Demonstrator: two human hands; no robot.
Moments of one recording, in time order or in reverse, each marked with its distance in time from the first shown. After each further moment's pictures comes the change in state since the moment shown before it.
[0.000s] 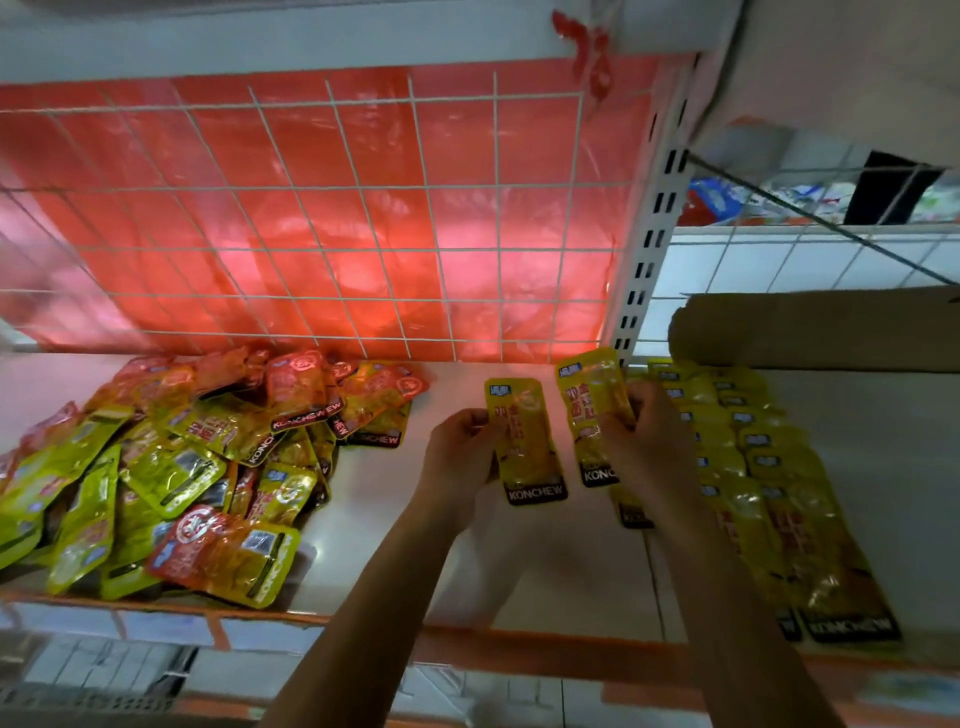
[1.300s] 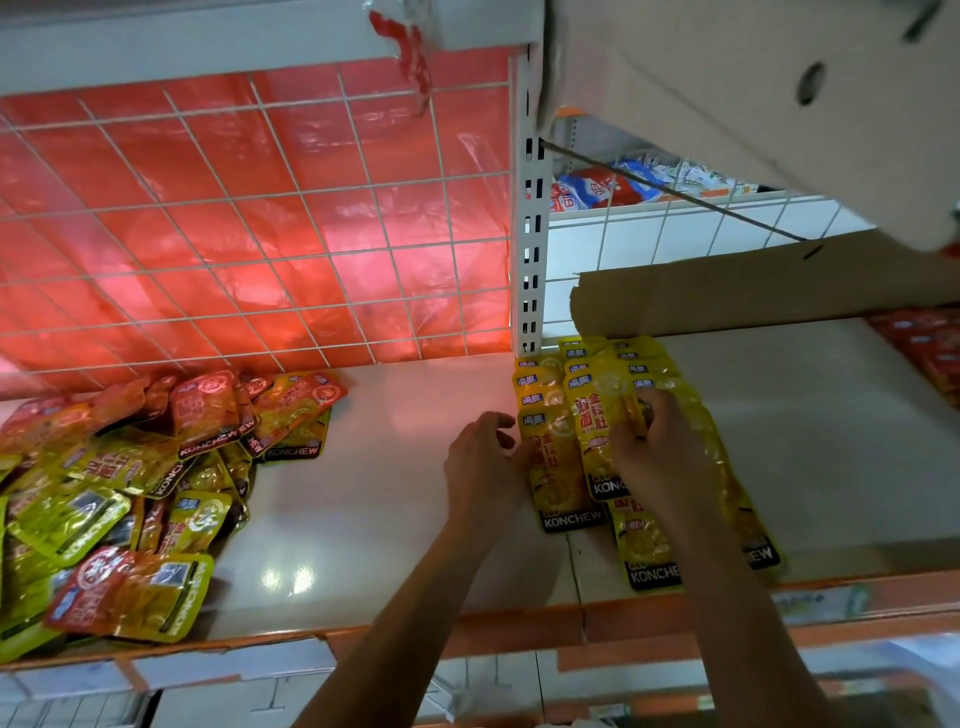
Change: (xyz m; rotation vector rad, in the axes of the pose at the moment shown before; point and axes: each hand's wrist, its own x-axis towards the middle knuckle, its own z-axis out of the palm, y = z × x) left_hand -0.027 -0.025 0.087 0.796 0.014 0.348; right_hand -0.021 0.054 -0.072 -0.061 0.078 0.147
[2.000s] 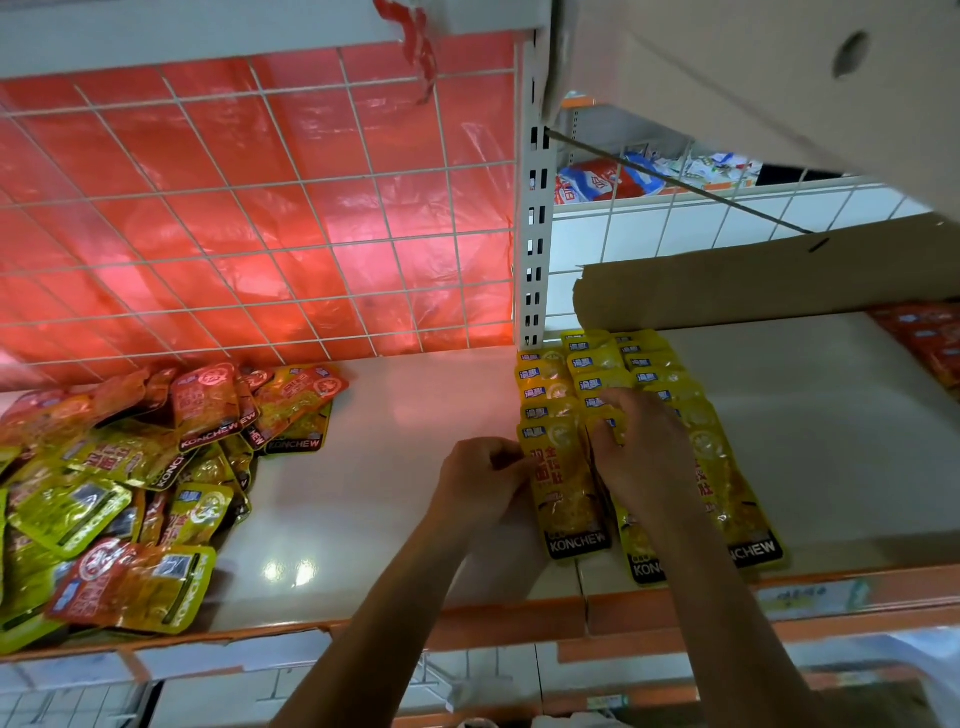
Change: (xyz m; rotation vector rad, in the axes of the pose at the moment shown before) left_hand -0.008 -0.017 -0.012 -0.244 -0.277 -0.092; right_hand -0.006 -0.004 0.011 -0.210 0.028 -0.234
